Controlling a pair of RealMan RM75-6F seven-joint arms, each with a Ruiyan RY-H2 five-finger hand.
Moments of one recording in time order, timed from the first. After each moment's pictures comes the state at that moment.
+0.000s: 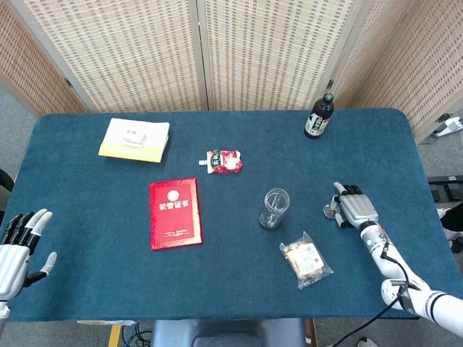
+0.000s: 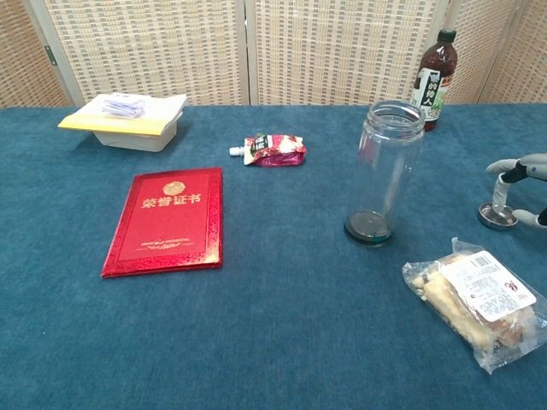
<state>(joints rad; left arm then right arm) -0.10 -1.09 -0.02 -1.56 1.61 1.56 -0.06 0.61 -1.39 0.09 -1.23 -1.04 0.71 -0.14</state>
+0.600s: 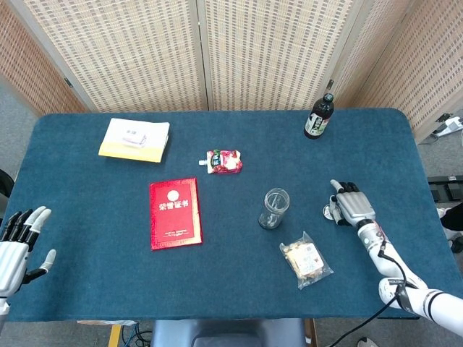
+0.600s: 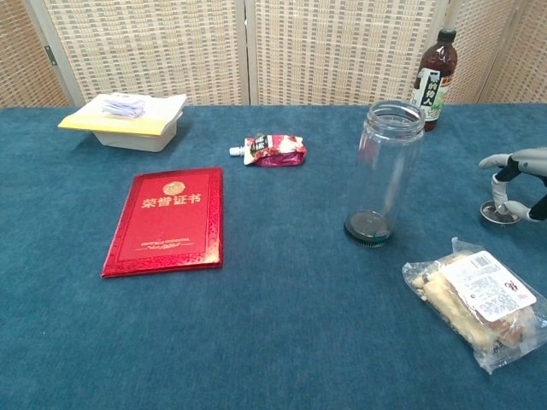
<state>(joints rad) -0.11 -1.09 -0.03 -1.55 1.59 1.54 -0.07 0.62 -1.38 0.10 -1.25 -1.05 0.73 -0.16</state>
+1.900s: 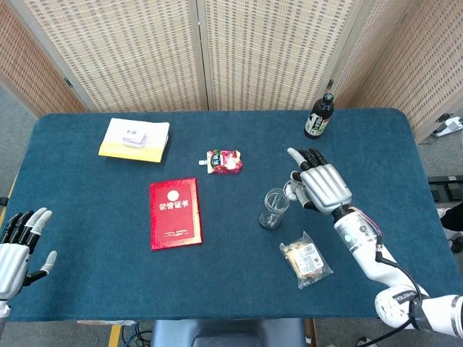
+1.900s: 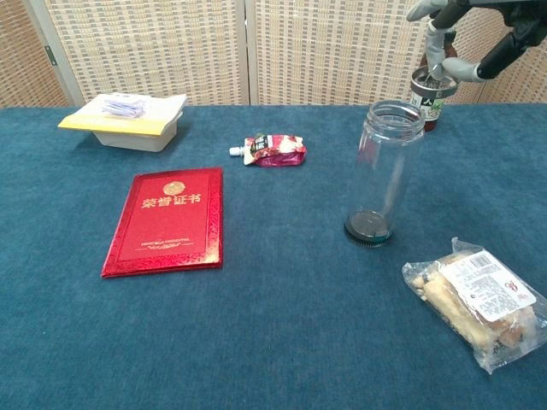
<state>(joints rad) -0.11 -1.09 -0.03 -1.56 1.61 1.56 -0.06 0.76 -1.02 0.23 -1.99 -0.89 0.97 -0.50</state>
